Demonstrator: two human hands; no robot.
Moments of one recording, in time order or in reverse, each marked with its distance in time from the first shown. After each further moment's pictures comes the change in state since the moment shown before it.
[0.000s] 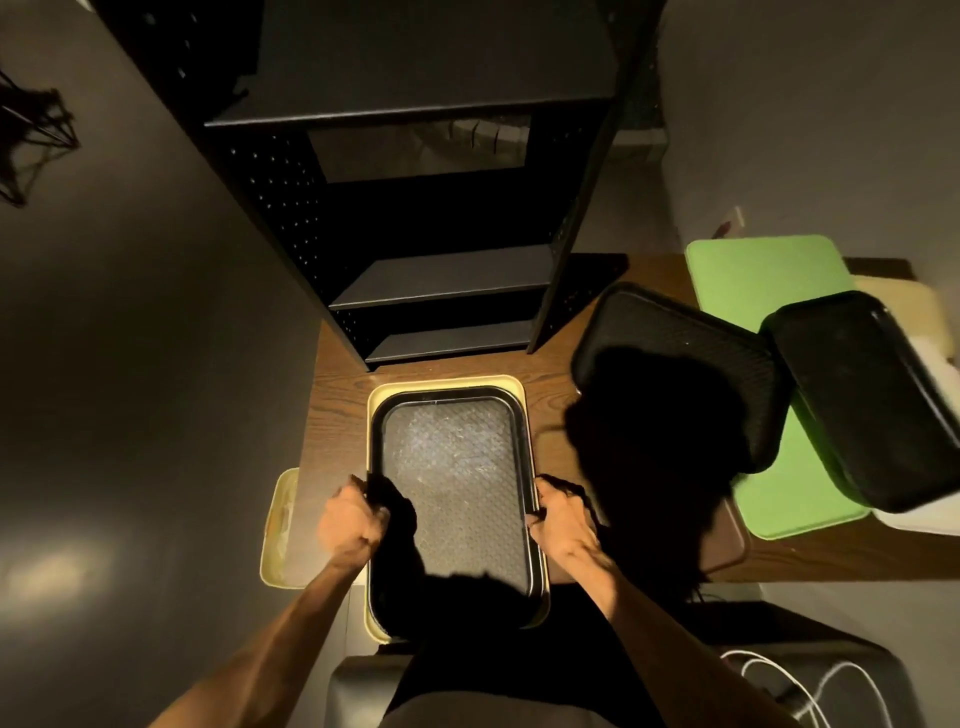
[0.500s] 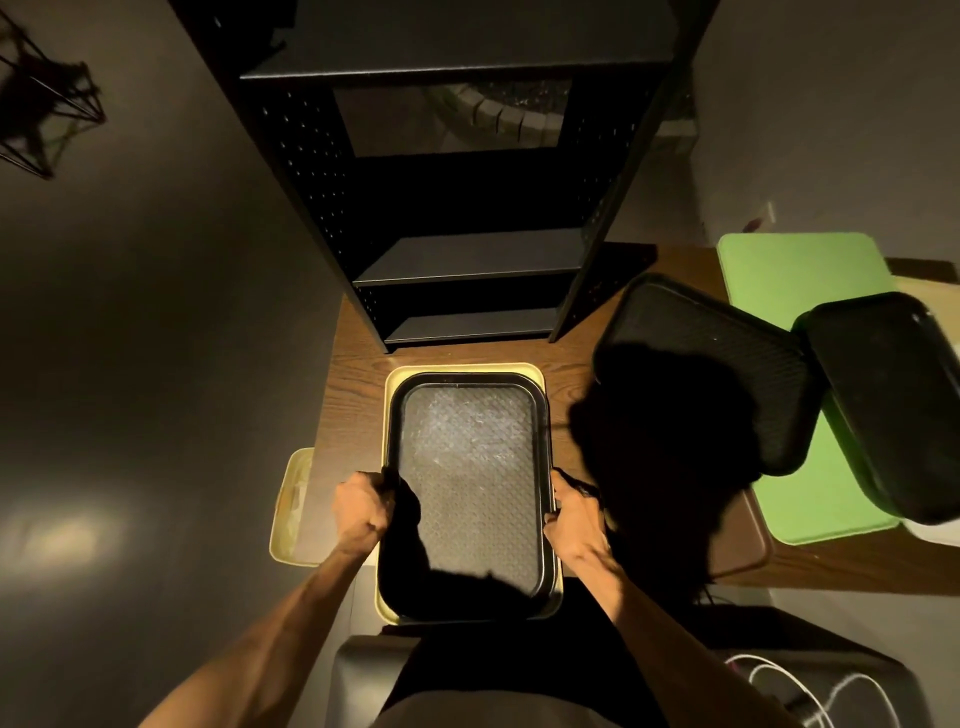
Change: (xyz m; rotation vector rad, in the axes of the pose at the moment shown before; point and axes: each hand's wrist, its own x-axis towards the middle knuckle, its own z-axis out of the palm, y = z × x) left_hand 0.006 -0.011 0.005 0.050 0.017 -0.024; right_hand 0.006 0.006 0.021 -0.024 0.037 -0.031
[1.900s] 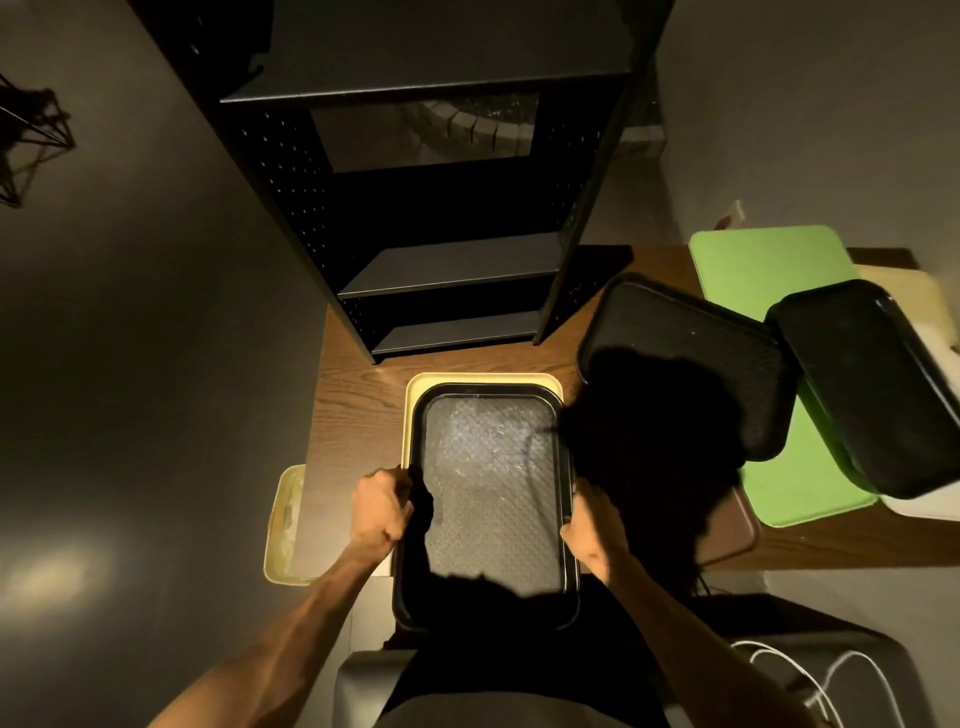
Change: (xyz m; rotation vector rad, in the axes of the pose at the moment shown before) left_hand -0.007 0.029 0.003 0.042 -0.104 0.150; right_hand -0.003 0.022 -0.013 -0.098 0.008 0.103
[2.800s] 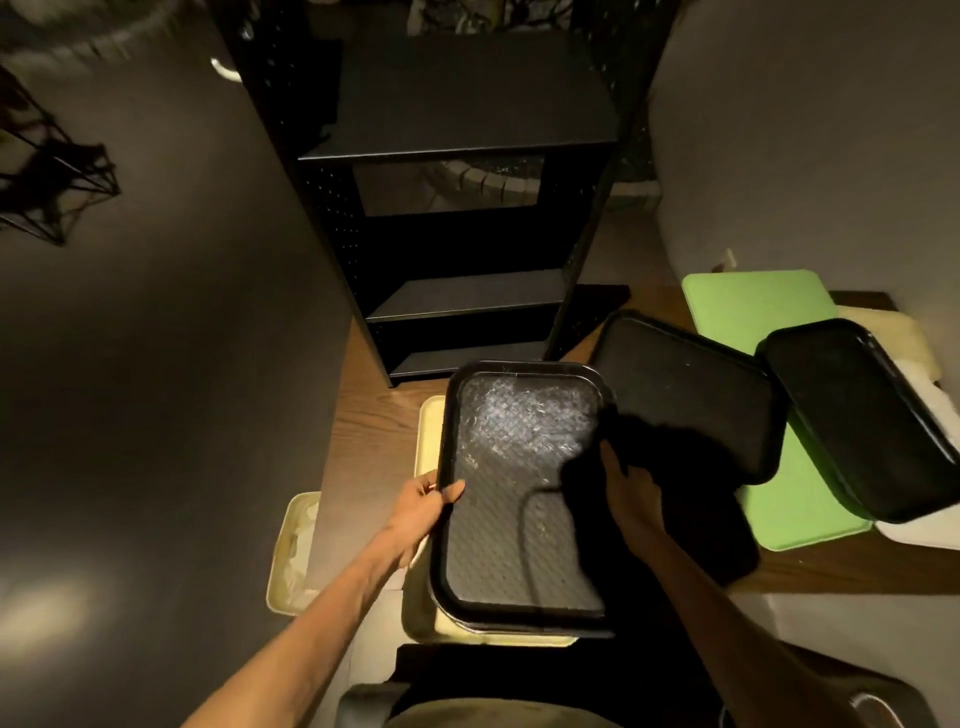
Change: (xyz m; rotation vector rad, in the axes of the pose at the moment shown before) left_hand -0.039 0.055 -0.026 -0.936 -0.329 -0.153; right_hand -0.005 -0.007 -0.079 0.604 0.170 0.255
